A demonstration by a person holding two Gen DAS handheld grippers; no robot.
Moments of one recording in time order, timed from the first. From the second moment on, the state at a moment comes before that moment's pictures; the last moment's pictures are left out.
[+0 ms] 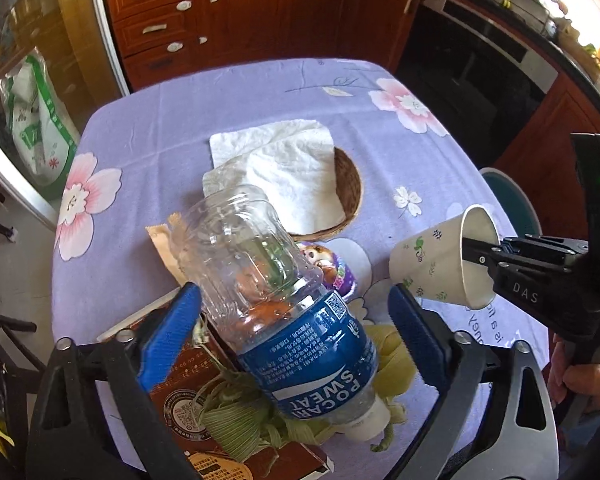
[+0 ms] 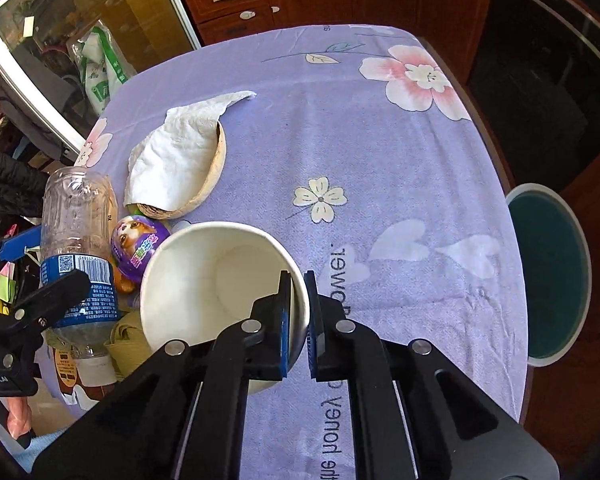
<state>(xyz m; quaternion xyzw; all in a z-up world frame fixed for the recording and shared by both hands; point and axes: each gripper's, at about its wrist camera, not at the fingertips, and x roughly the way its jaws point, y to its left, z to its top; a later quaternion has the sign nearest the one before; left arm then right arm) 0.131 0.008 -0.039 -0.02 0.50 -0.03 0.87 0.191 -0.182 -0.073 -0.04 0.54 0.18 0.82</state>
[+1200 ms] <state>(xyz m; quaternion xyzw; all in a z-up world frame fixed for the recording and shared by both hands) 0.095 -0.031 -0.005 0.06 0.47 -0.04 0.88 0.155 -0.241 -0.035 0.02 0.49 0.17 0.85</state>
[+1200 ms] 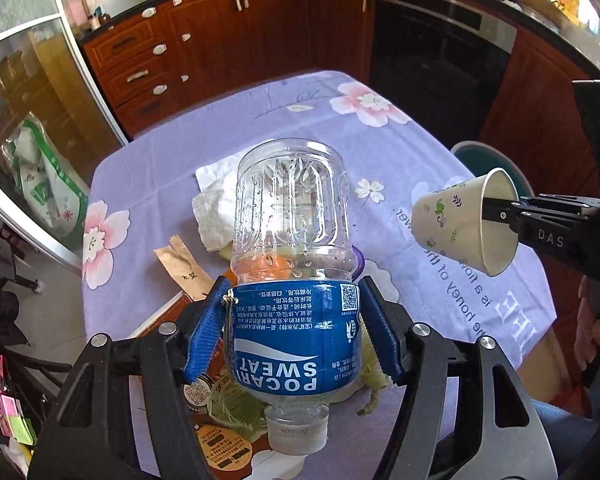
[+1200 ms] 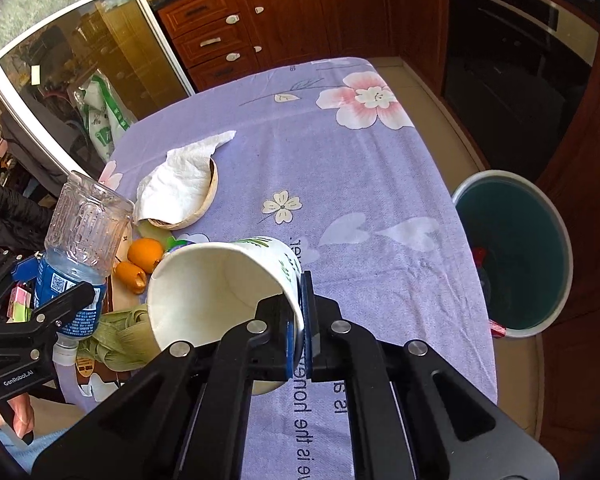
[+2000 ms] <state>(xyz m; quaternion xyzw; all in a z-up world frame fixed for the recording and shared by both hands) 0.114 -0.076 0.061 0.07 0.42 -0.09 0.90 0.137 -0.300 -0.003 0.07 0.45 0.15 0.88</state>
